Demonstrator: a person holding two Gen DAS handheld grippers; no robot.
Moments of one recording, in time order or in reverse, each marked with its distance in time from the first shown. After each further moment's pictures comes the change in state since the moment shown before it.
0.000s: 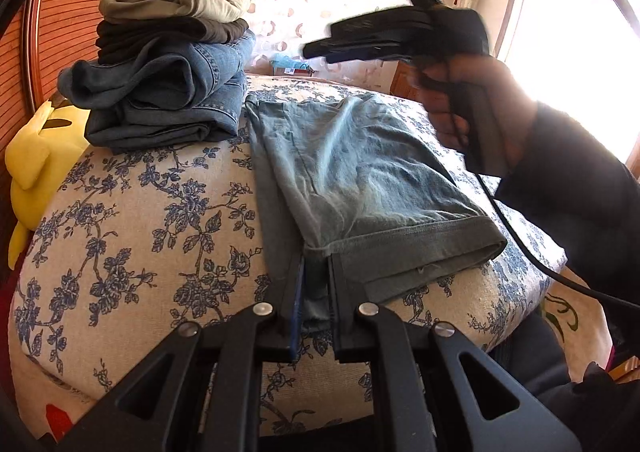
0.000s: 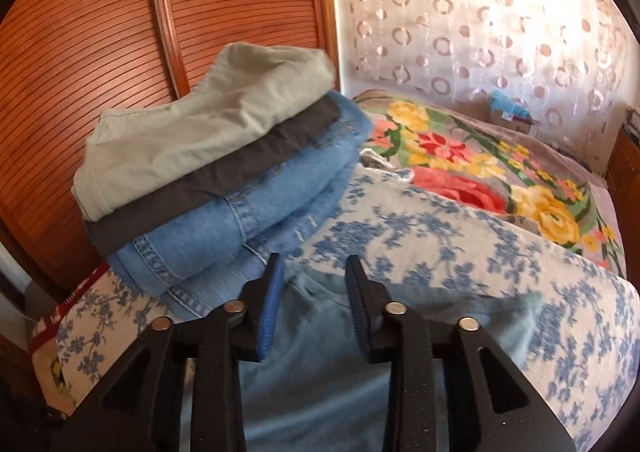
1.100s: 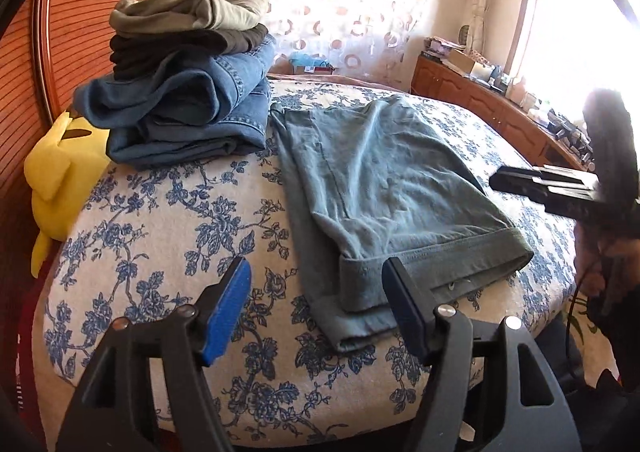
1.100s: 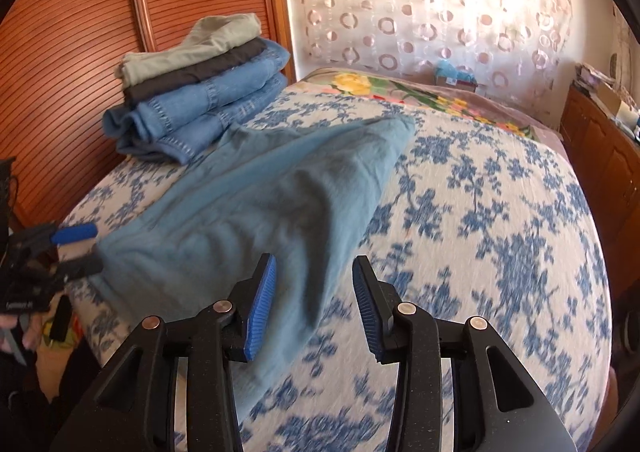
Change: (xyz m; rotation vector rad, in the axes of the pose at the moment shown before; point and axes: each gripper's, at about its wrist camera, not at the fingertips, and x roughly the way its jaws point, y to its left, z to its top) left arm 0.012 0.008 0.022 0.020 0.014 0.100; right arm -0.117 -0.022 -0.156 0.102 0.023 -0.104
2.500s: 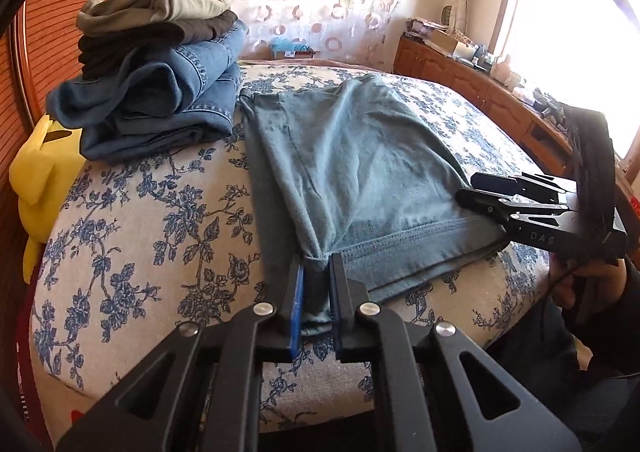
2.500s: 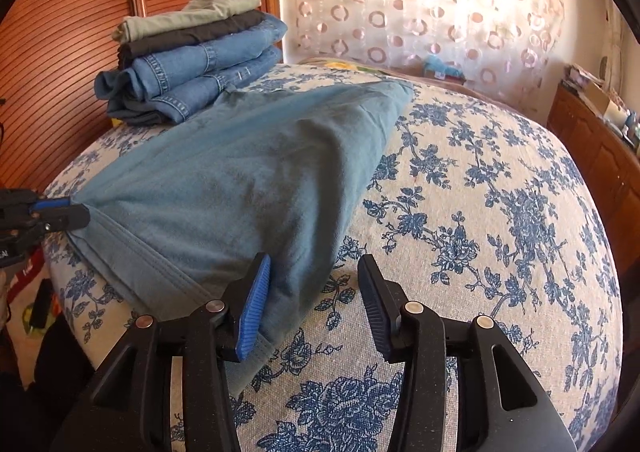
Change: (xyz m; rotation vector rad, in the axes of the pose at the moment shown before) left arm 0.005 -0.017 -0.003 0.048 0.064 -0.049; right arm 0.016 0.013 -0.034 -0.019 0.019 -0.073
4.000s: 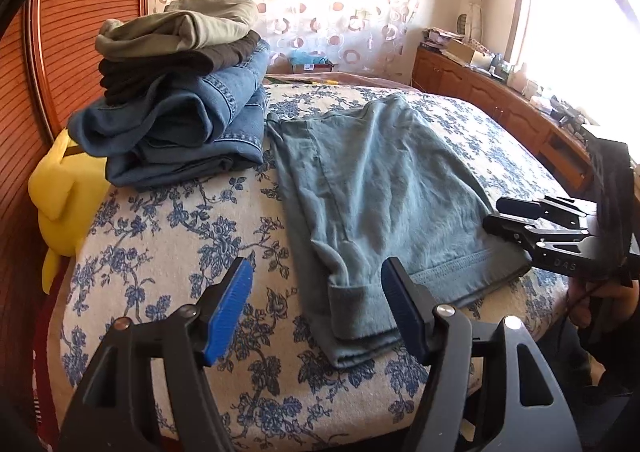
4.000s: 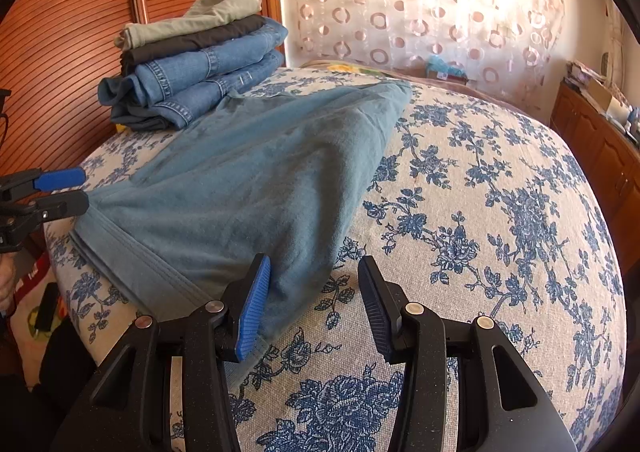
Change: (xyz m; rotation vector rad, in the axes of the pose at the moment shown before) left arm -0.004 0.011 0.017 0.005 -0.039 0.081; right arm -0.005 -0.001 0.000 0.006 -0.005 0.015
